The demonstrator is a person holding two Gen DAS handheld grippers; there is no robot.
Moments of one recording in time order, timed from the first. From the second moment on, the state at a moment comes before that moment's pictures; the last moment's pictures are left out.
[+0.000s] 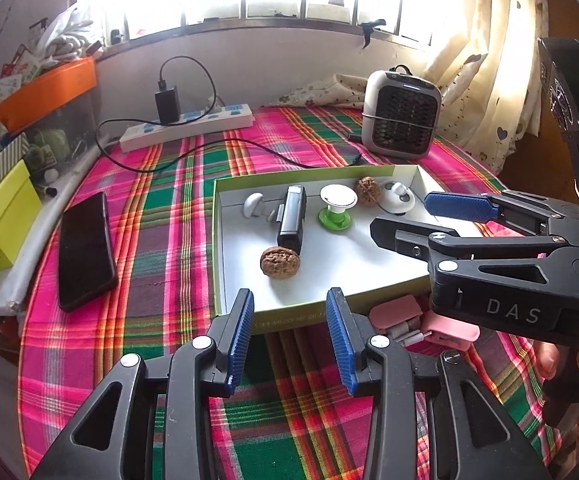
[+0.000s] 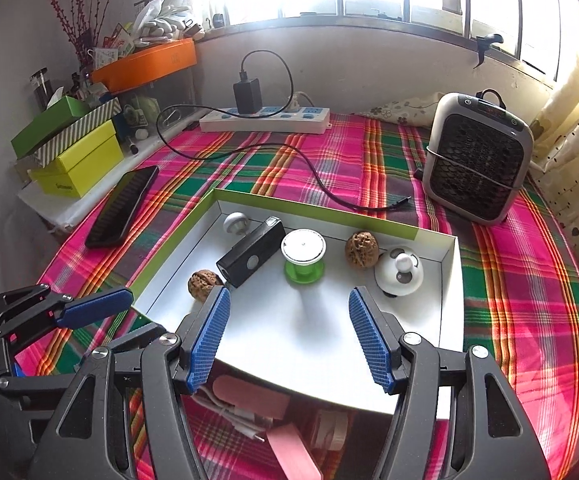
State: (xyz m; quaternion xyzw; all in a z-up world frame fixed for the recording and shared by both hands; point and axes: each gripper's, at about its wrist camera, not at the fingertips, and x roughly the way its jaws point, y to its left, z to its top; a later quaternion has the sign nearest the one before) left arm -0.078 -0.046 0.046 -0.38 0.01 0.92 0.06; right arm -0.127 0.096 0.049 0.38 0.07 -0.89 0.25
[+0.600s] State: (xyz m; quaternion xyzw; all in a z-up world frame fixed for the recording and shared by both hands) left arm -0.039 -0.049 0.028 -0.39 -0.02 0.92 0.09; right arm -0.078 0.133 0.032 0.37 0.06 -0.90 0.22
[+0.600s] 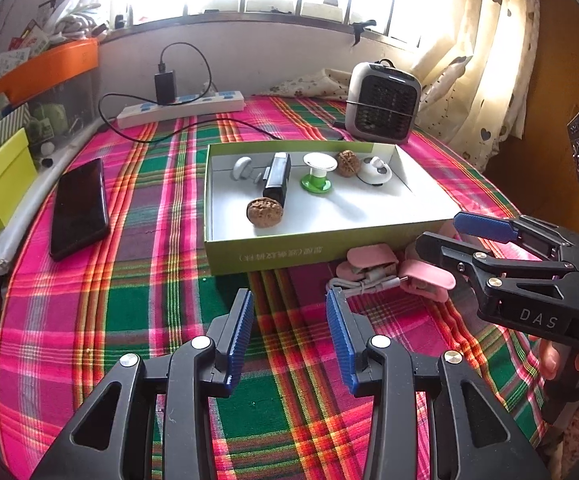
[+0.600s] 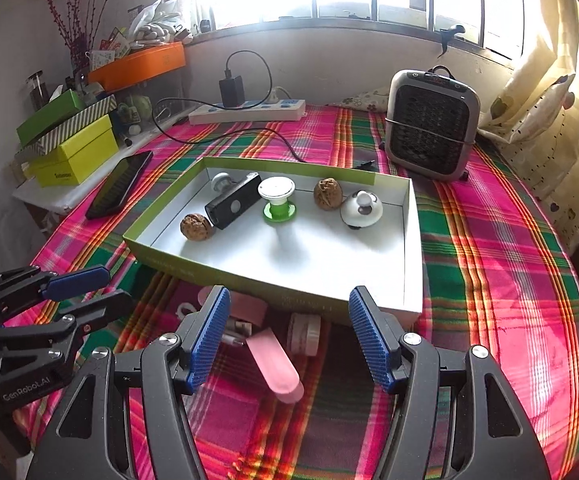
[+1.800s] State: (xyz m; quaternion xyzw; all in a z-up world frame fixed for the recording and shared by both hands) left arm -0.062 -0.044 0.003 -0.42 -0.03 0.89 0.16; right arm -0.074 0.128 -0.004 0.42 0.09 -0.88 0.20
